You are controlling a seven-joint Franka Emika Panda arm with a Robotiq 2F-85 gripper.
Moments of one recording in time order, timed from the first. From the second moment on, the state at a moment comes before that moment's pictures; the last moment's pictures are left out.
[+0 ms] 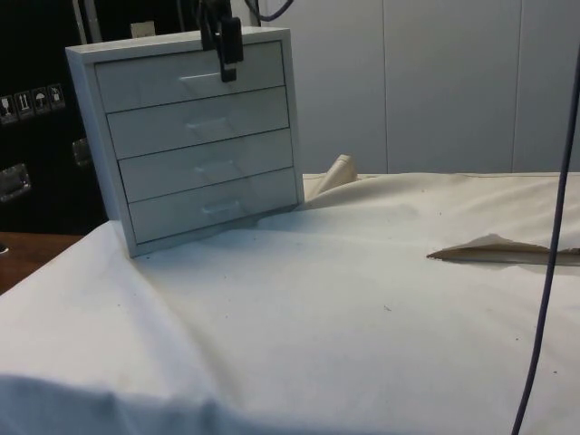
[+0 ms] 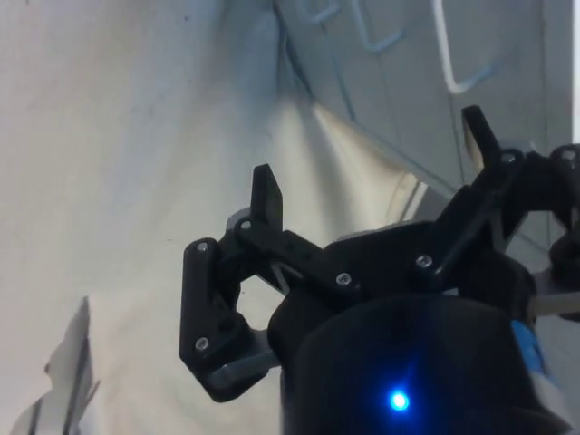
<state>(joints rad) 0.88 0.03 -0.82 -2.07 -0.56 2.28 -0.32</state>
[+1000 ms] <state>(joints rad) 0.88 0.03 -0.79 -2.12 -0.82 2.37 -0.13</state>
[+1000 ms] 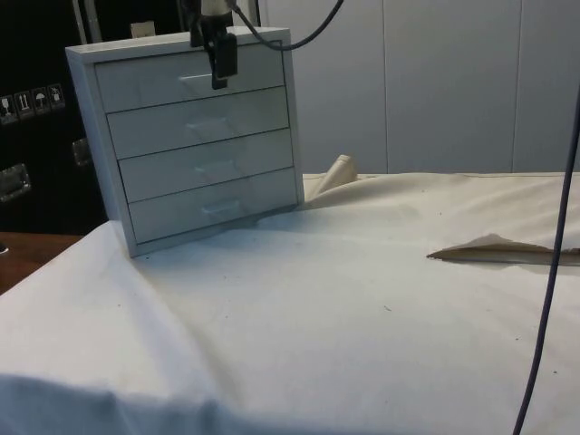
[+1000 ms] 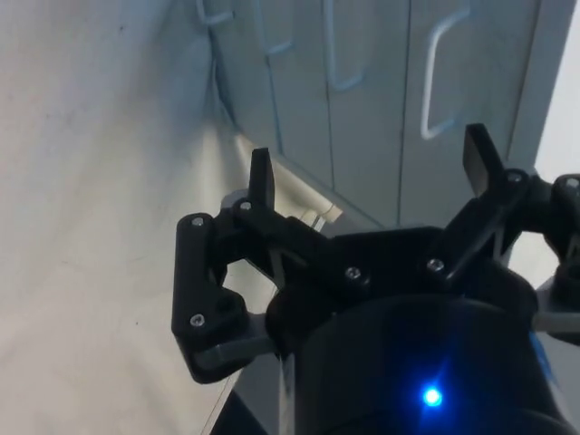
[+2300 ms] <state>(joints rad) 0.87 0.10 -0.85 -2.17 -0.96 2.56 -0.01</state>
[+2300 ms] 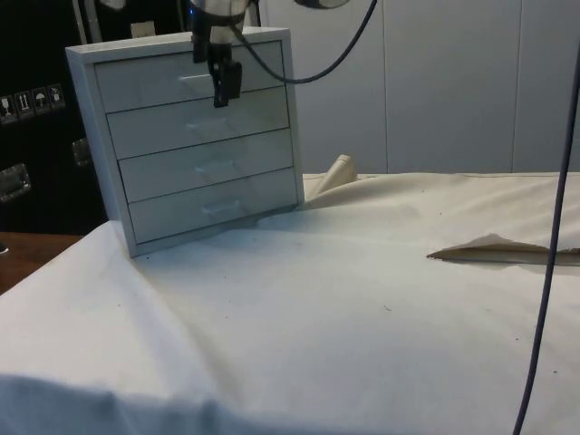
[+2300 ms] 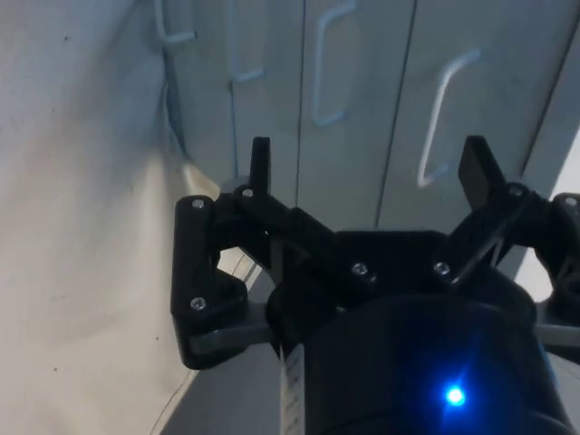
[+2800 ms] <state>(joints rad) 0.86 0.18 -0.89 -2.17 -0.95 2.67 0.05</state>
